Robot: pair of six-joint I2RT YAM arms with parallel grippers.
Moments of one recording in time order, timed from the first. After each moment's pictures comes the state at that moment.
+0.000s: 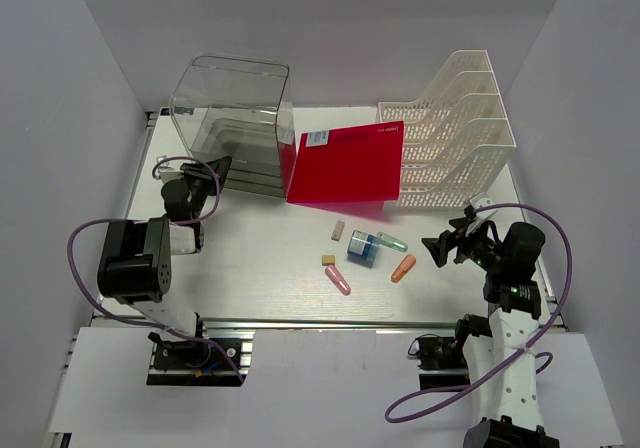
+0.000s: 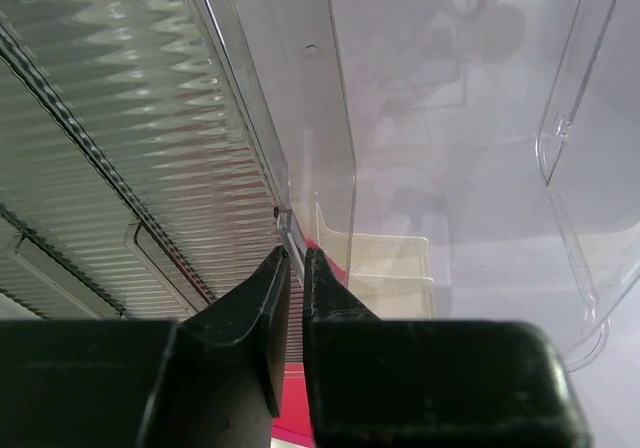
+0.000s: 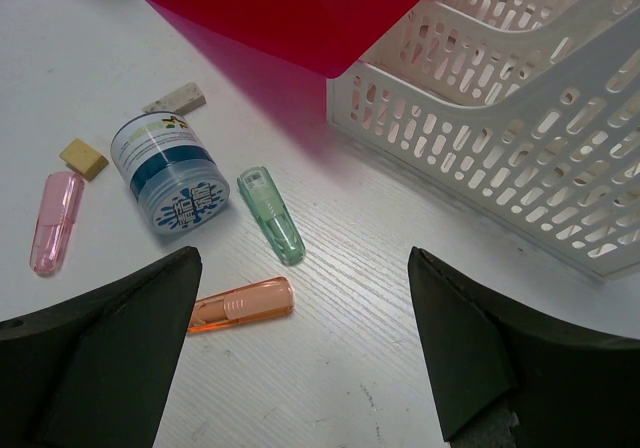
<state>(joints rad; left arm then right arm) 0.06 1.66 0.54 1.13 0.26 -1.36 -0.23 0.52 0.42 -0.30 -0.83 -0.30</state>
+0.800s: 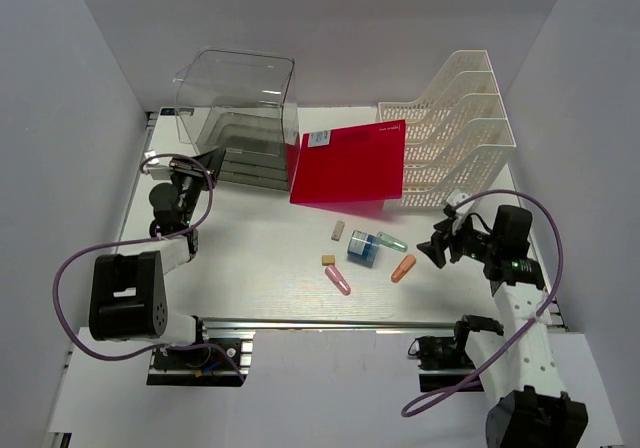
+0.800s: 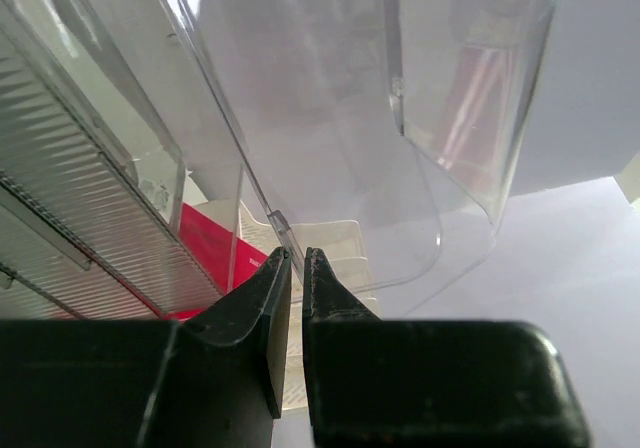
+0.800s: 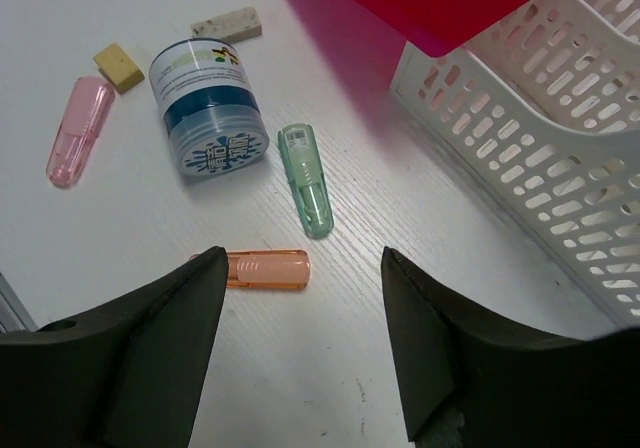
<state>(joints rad) 0.07 1.42 0.50 1.09 0.29 -1.39 -0.13 0.71 0.53 -0.47 -0.87 -0.58</state>
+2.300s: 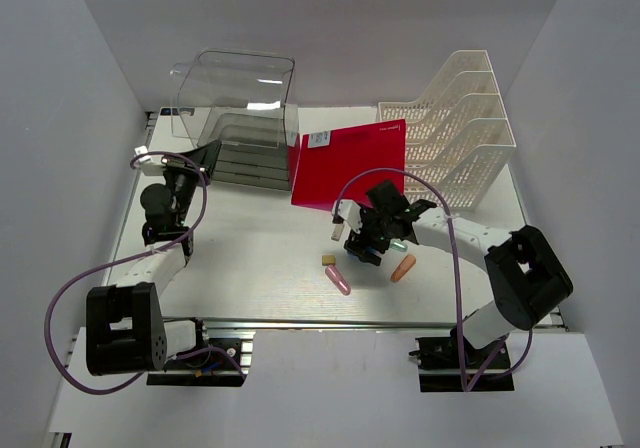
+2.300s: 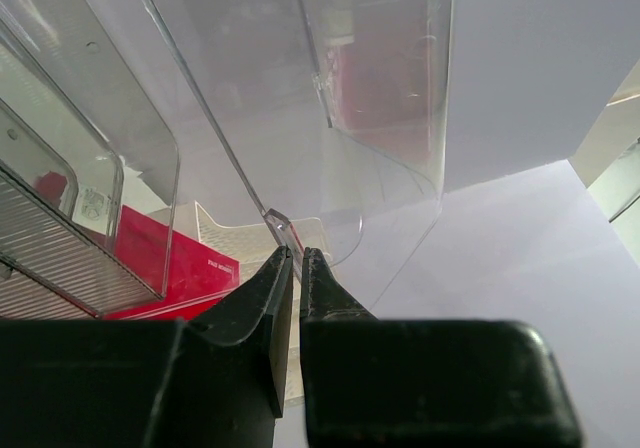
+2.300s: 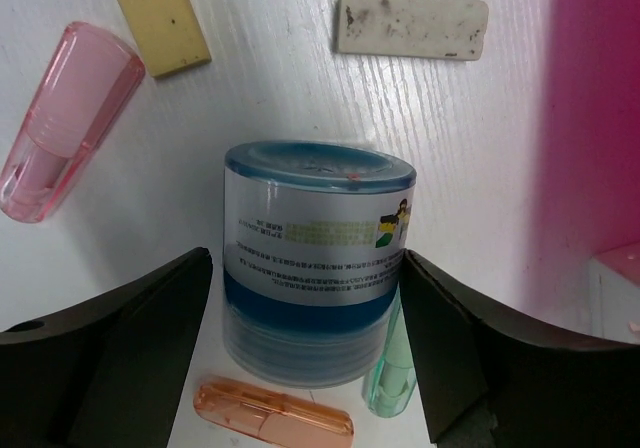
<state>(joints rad) 0.07 1.23 0.51 0.97 0.30 -1.41 0.66 1.53 0.89 -0.42 -0.29 -0.61</state>
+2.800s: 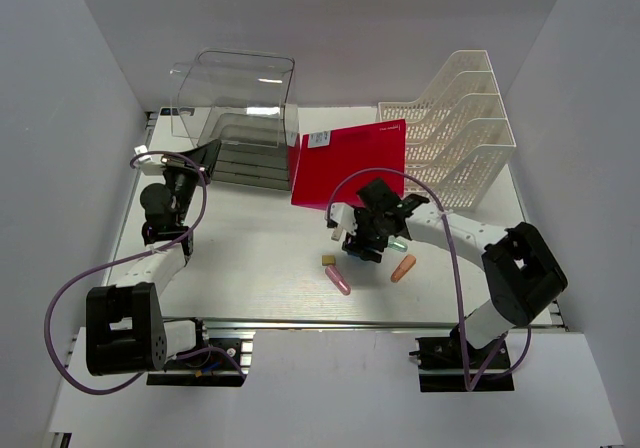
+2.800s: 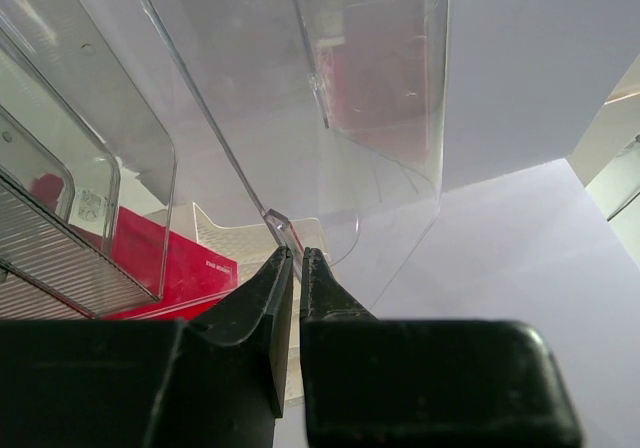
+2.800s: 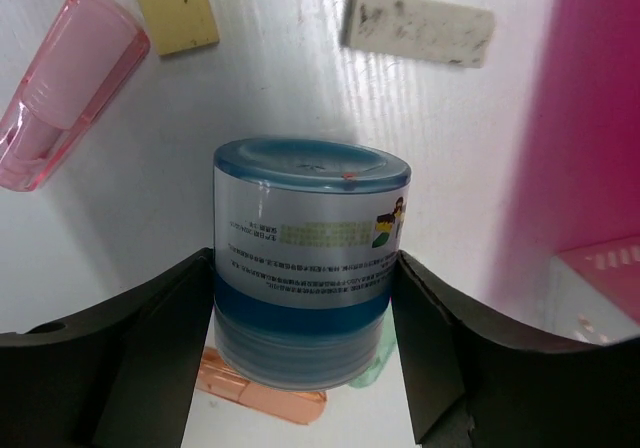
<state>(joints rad) 0.07 1.23 0.52 0.97 0.30 -1.41 0.71 1.56 0.96 -0.52 -0.22 -0.68</state>
